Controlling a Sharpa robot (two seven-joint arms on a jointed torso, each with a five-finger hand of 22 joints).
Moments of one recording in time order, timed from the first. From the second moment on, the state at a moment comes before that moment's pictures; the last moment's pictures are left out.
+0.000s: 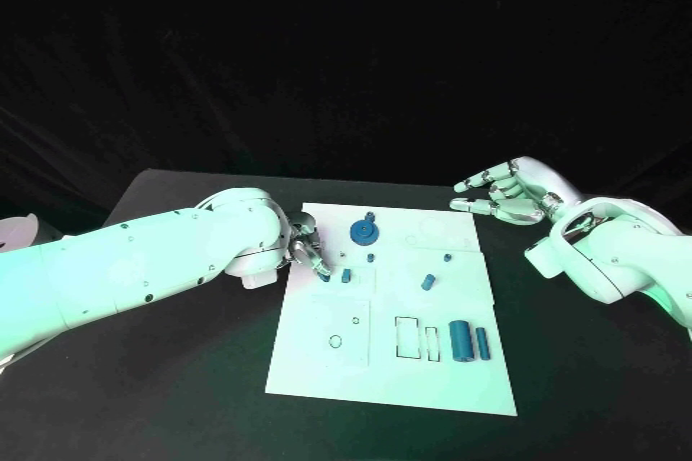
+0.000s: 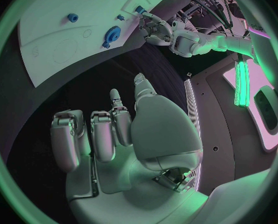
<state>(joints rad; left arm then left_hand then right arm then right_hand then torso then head) 1.30 -0.69 -0.05 1.46 -1.06 0.12 -0.64 1.24 -0.20 0.51 0.11 0.45 0.97 0.06 0.61 0.57 1.44 -0.04 1.25 1.20 1.47 -0.09 1.57 1.31 0.04 1.47 0.02 1.50 1.31 1.23 -0.99 0.01 1.56 -0.93 -0.42 0.12 1.28 -0.05 -0.07 0.17 0.22 1.03 0.14 0.07 0.08 1.47 0.05 1.36 1.31 1.47 -0.02 1.51 1.31 0.01 1.46 0.08 1.53 1.31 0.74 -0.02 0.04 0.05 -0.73</state>
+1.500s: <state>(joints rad) 1.30 -0.67 -0.05 1.43 -1.07 0.14 -0.65 1.11 -0.19 0.41 0.09 0.51 1.03 -0.01 0.63 0.63 1.46 -0.08 1.30 1.27 1.47 -0.11 1.57 1.31 0.03 1.47 -0.01 1.53 1.31 1.23 -0.99 0.01 1.56 -0.93 -0.42 0.13 1.29 -0.05 -0.07 0.16 0.22 1.03 0.14 0.07 0.08 1.47 0.05 1.36 1.31 1.47 -0.02 1.51 1.31 0.01 1.46 0.08 1.53 1.31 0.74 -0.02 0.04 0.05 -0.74</state>
